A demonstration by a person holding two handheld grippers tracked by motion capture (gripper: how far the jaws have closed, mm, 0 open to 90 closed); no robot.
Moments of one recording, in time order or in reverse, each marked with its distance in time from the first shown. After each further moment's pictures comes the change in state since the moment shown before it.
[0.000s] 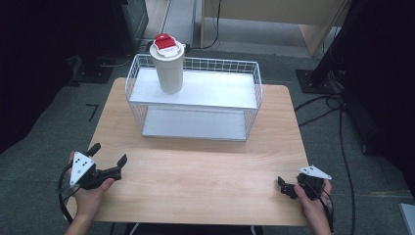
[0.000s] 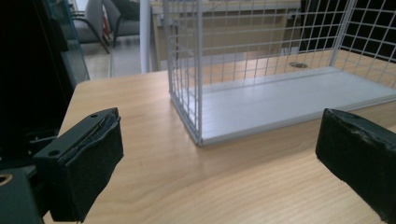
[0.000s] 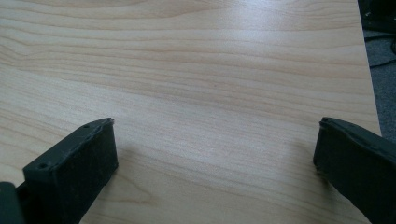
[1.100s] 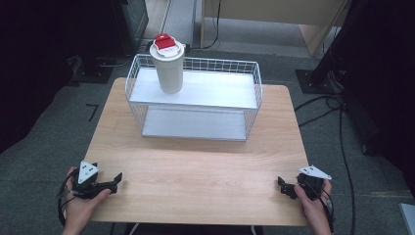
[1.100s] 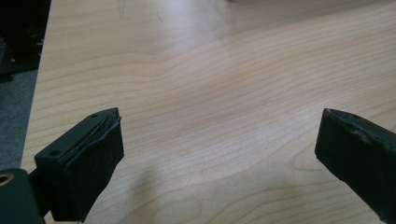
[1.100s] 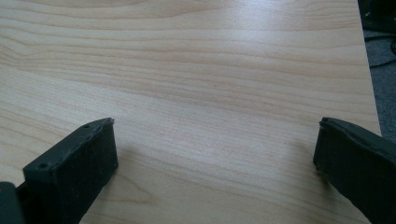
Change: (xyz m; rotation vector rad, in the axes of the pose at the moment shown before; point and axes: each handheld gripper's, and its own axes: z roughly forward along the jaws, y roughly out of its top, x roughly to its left) left arm 0.015 -0.041 0.001 0.430 0.048 0.023; right arm 0.000 0.000 0.000 0.000 0.000 0.000
